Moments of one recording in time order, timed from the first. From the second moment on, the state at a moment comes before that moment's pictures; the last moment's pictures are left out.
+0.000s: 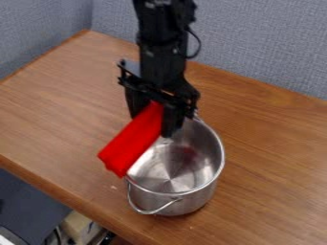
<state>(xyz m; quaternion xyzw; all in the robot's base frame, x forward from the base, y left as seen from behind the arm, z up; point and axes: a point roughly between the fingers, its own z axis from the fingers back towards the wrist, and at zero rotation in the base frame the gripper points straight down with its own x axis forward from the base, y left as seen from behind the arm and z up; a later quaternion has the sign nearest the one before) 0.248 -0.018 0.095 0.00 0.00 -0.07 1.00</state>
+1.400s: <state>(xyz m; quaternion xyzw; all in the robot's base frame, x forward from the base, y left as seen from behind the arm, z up) 0.259 -0.024 0.112 -0.01 -0.03 -0.03 1.00</state>
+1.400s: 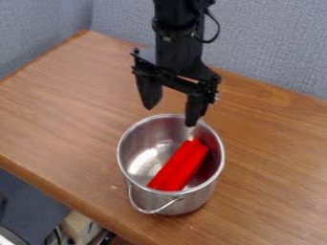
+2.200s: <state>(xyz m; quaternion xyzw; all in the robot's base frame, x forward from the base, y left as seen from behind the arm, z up) 0.234 -0.014 0.118 -0.04 -0.04 -0.03 1.00</state>
